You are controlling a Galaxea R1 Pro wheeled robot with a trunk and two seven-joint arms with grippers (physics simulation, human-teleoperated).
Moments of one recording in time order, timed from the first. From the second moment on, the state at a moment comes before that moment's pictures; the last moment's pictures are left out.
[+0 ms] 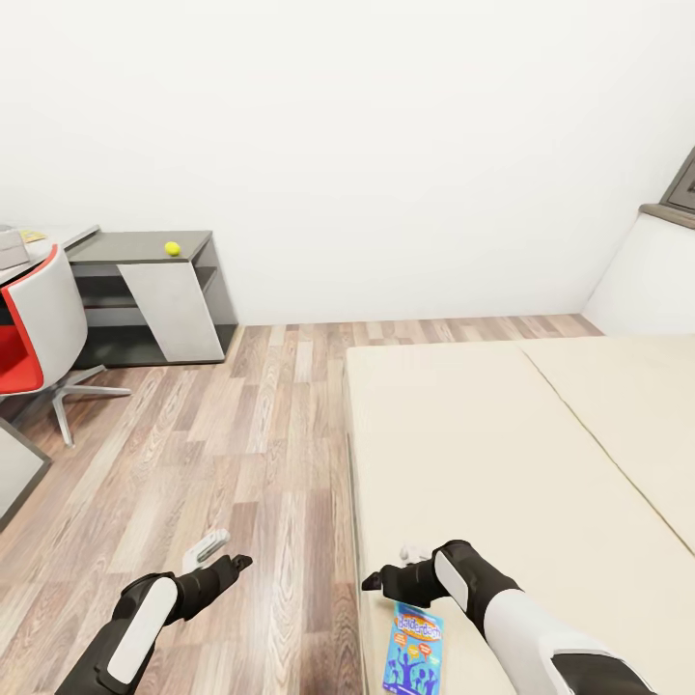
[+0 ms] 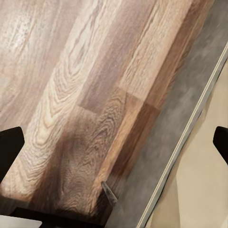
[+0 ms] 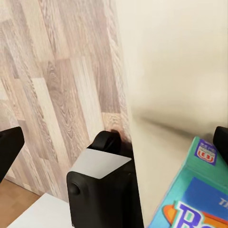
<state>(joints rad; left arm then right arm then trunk) -0.32 0.09 0.03 -1.05 0.80 0.67 0.22 -0.75 0.10 -0.04 -0.24 -0.13 0.66 0.37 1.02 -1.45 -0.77</state>
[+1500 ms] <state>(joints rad) -0.32 0.09 0.03 -1.05 0.80 0.67 0.22 -0.75 0.10 -0.04 -0.26 -0.13 0.65 0.37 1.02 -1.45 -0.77</state>
